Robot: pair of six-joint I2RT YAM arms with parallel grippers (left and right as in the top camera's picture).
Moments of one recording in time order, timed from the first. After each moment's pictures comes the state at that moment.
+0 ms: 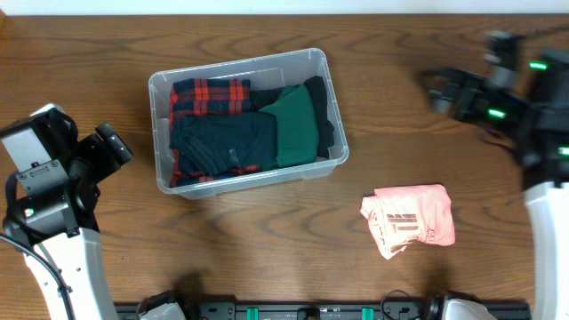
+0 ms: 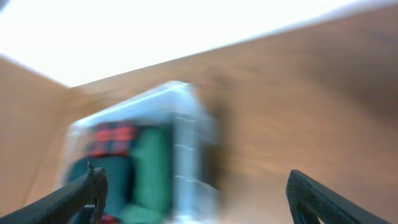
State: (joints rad) left arm 0.40 1.09 1.16 -0.90 -0.01 -0.20; right arm -0.18 1.28 1.33 -0.74 -0.55 0.30
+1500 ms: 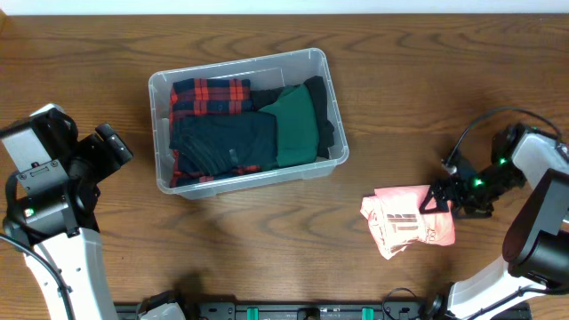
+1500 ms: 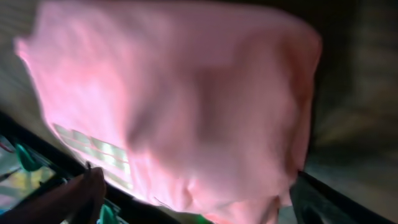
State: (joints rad) left arm 0.40 1.09 1.16 -0.90 -0.01 -0.20; right arm -0.40 1.85 1.06 -1.20 -0.33 -0.49
